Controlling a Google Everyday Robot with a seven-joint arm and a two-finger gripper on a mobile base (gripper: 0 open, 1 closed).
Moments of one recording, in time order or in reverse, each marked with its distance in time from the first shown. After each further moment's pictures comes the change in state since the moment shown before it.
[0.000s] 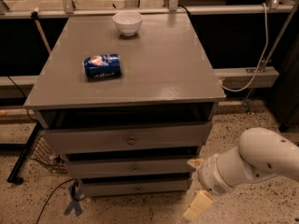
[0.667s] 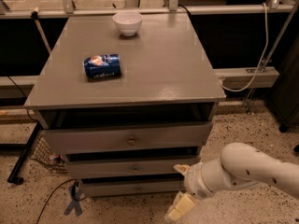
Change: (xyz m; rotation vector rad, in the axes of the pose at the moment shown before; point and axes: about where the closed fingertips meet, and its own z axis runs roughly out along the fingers) arm 0.006 -0.016 0.076 -0.019 -0.106 0.002
